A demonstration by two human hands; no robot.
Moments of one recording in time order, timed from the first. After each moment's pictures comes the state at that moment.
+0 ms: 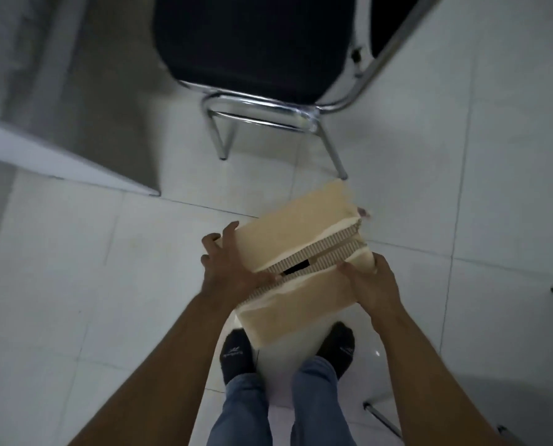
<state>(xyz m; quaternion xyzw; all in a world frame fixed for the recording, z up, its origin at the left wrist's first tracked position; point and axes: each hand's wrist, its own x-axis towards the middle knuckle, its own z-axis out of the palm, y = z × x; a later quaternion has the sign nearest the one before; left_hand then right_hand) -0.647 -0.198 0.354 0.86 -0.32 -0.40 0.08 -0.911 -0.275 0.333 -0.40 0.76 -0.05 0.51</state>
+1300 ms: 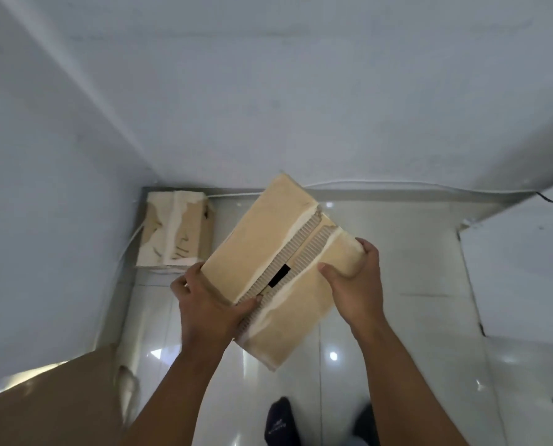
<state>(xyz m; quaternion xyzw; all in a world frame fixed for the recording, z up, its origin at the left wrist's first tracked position) -0.413 0.522 0.508 0.86 0.36 0.01 0.36 -0.319 0.288 0.513 -0.80 0.21 0.14 0.55</state>
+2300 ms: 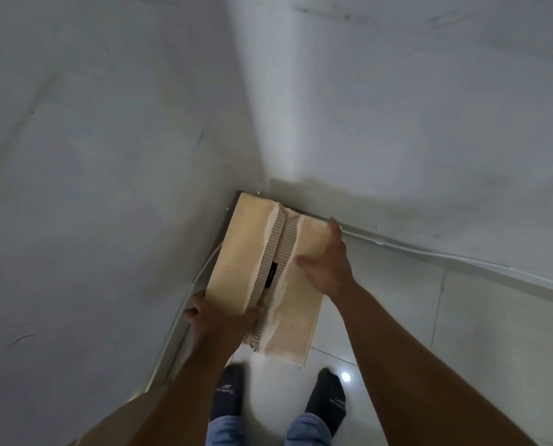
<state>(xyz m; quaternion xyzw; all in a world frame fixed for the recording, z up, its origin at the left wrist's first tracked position) -0.327 0.860 0.352 0.70 0.61 -0.11 0.35 -0.132 0.731 0.340 -0.86 -0.01 0.33 0.39</state>
